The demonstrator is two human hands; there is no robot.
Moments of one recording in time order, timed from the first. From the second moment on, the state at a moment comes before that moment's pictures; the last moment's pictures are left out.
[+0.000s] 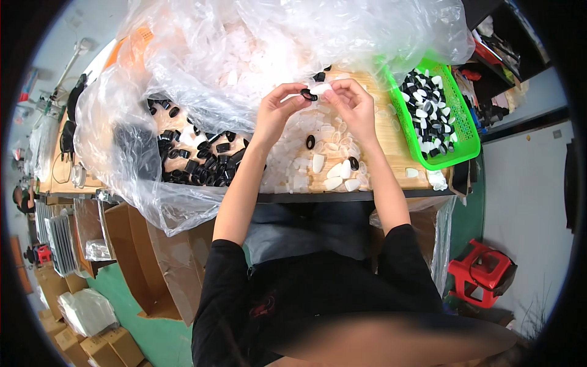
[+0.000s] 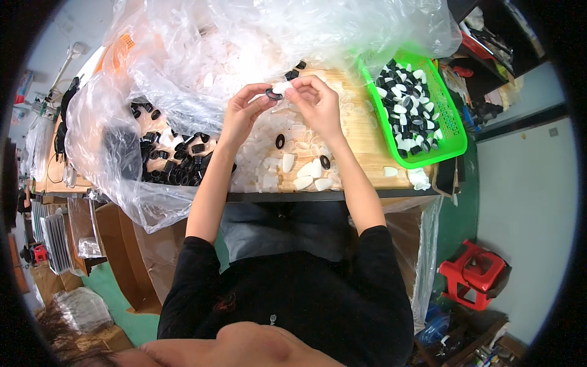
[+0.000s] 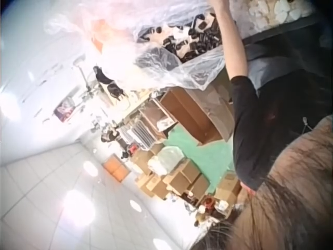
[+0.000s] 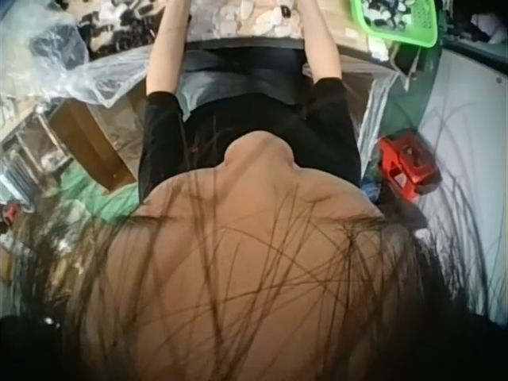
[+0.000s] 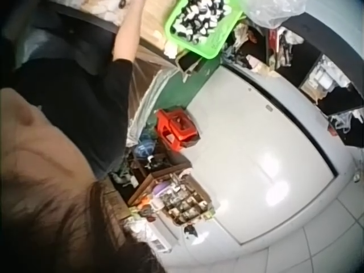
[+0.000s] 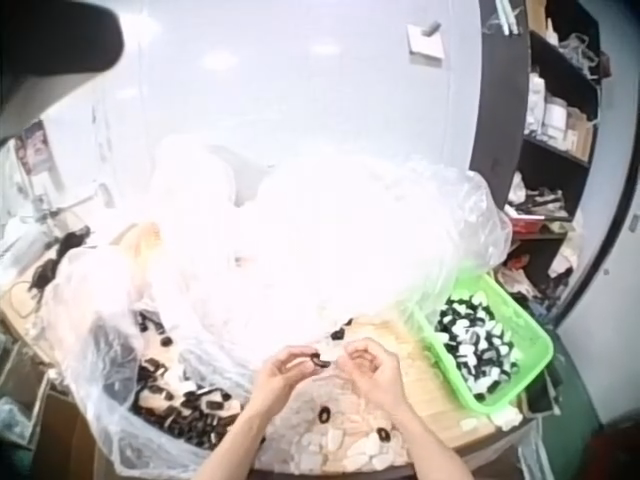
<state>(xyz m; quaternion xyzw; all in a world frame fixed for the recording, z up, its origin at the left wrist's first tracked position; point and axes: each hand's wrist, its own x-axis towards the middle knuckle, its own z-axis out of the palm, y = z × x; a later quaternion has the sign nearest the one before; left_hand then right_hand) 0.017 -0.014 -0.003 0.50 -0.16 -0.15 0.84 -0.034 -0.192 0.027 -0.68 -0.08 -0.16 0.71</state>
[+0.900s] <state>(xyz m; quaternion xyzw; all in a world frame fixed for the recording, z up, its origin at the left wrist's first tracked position) 0.009 -0.022 -0.001 0.58 -0.21 -0.05 0.78 -0.035 -0.176 0.020 -0.78 -0.10 -0.24 0.57</state>
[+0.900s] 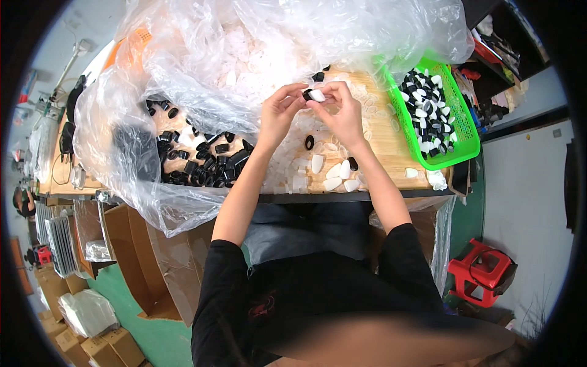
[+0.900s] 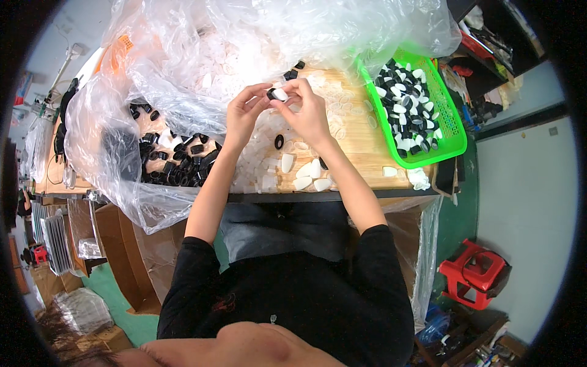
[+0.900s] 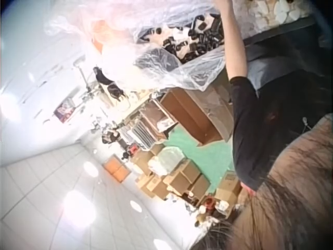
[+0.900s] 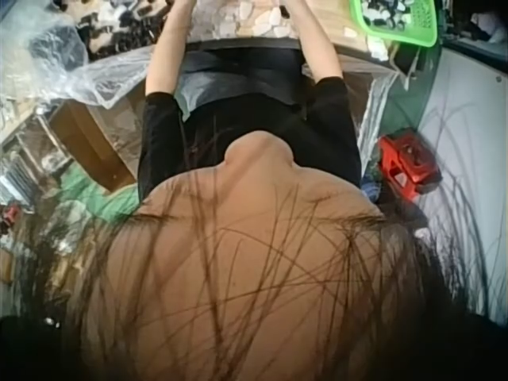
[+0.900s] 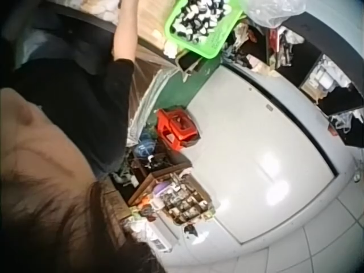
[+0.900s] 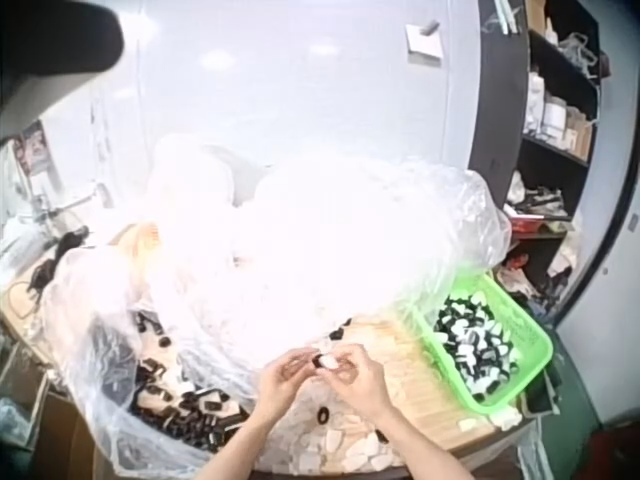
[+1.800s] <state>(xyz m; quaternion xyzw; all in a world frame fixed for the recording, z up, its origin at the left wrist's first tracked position) 0.009 -0.019 0.003 0.51 -0.21 -0.09 0.83 -0.033 -0.186 0.022 -0.61 -0.03 -0.09 0.79</state>
